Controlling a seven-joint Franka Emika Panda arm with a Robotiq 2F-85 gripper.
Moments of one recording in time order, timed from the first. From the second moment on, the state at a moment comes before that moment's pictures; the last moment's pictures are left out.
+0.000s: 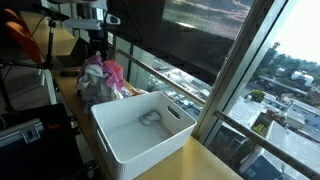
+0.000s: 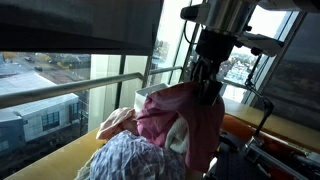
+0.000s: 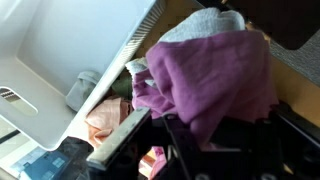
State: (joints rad) arm 0.21 -0.04 0.22 -2.23 -0.23 2.16 -0.12
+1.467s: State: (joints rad) arm 0.19 0.33 0.19 -2.03 -0.23 2.31 -0.14
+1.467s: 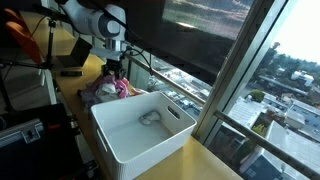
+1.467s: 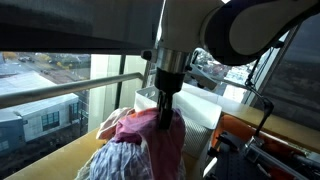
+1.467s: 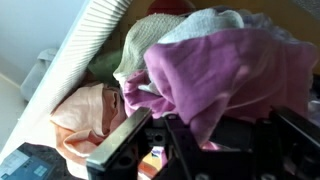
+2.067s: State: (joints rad) arm 0.21 0.23 0.21 -2.02 -0.22 2.33 -0.22
